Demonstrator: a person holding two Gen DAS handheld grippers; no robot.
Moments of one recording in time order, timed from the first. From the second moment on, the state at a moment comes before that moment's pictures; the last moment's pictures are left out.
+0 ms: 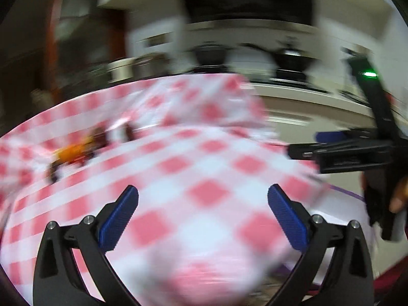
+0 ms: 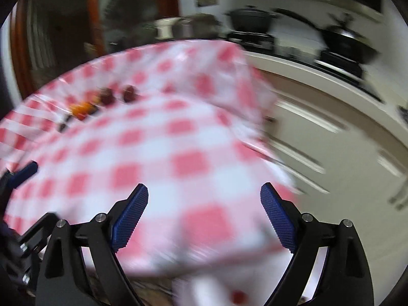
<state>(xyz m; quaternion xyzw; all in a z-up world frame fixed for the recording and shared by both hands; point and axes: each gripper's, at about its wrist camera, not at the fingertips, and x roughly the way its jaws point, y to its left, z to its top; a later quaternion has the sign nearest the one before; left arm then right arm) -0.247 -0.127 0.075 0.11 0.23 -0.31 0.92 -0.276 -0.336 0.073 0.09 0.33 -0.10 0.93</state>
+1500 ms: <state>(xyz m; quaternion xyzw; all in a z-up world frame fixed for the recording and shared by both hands) 0.040 0.078 0.026 -0.13 0.34 -0.06 0.93 0.161 -0.135 0.004 0.03 0.43 0.06 0.90</state>
